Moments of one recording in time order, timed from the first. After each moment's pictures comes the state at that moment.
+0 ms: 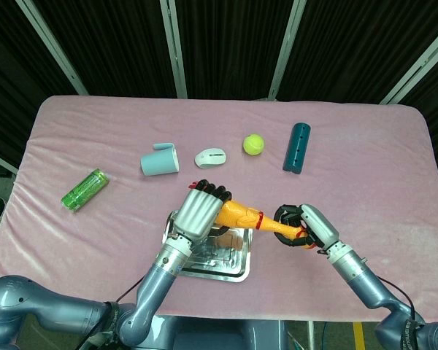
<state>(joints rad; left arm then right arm) -0.95 -1.82 -0.30 -1.77 0.97 1.30 0.90 0.56 -1.27 0.06 -1.58 -1.57 1.12 0.80</state>
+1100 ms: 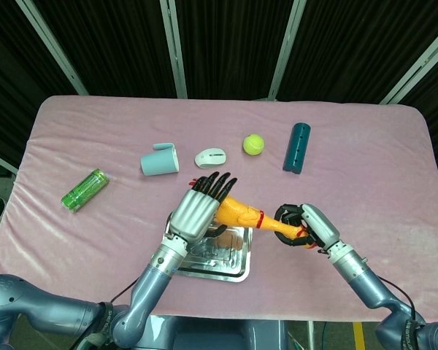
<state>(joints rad) -0.94 -1.77 -0.30 -1.83 0.93 1.30 0.91 0.55 -1.27 0.06 -1.58 -1.57 1.12 0.79</state>
